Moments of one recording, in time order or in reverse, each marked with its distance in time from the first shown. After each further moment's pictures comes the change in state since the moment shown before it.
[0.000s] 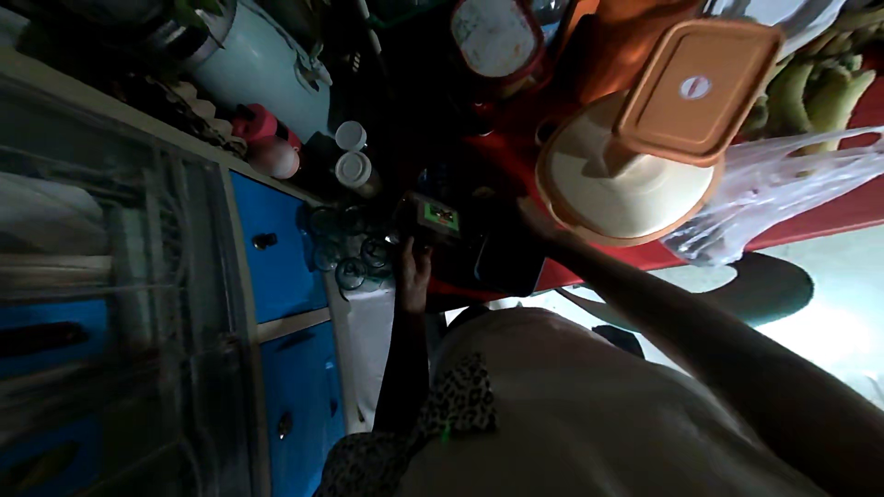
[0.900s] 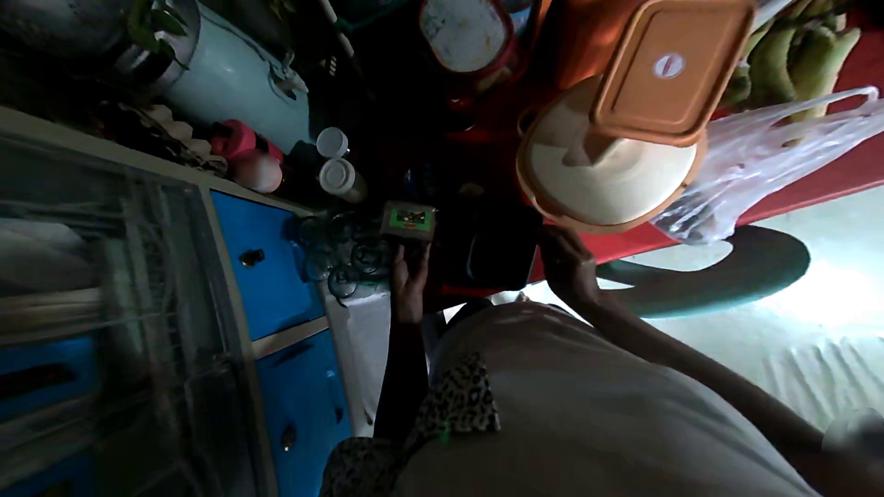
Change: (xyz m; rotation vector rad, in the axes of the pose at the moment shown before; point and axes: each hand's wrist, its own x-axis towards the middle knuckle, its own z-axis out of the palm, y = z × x) left_hand -0.002 0.000 0.016 -0.320 0.205 -0.203; right_hand -0.117 0.041 0.027 -0.179 0.553 -0.029
